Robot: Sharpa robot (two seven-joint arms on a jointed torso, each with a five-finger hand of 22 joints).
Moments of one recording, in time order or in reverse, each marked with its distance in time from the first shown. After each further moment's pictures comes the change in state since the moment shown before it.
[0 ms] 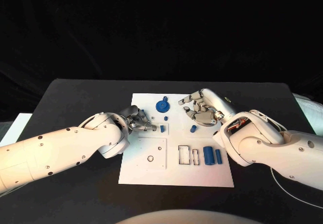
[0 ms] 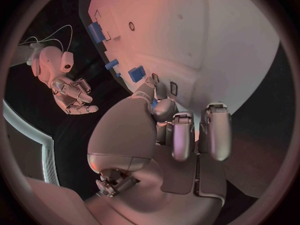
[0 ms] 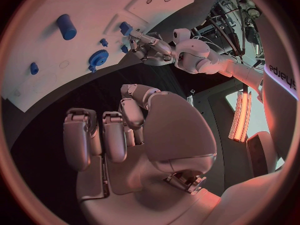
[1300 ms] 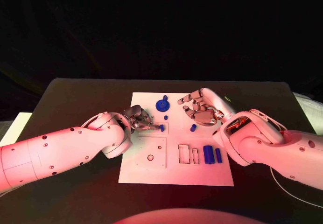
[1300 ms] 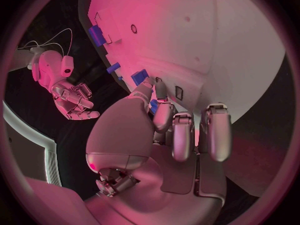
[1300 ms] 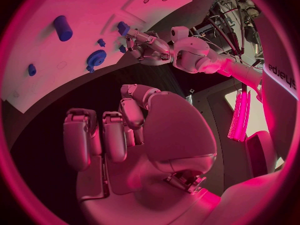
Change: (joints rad) left arm 0.000 0.028 -0.012 -0.003 -0.043 0.004 -0.003; left_hand -0.088 -0.005 -0.021 0.027 0.000 0.064 -0.017 0.020 0.020 0.098 -0.013 0.148 0.171 0.004 0.004 0.000 0.000 0.000 -0.002 0.002 0.032 0.000; right arm -0.001 0.000 0.000 0.010 0.000 -0.003 0.001; right_hand 0.000 0.000 0.006 0.000 0.000 0.000 0.000 0.000 0.000 0.000 0.000 0.000 0.000 0.000 0.000 0.000 0.000 0.000 0.000 0.000 0.004 0.000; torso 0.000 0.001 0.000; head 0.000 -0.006
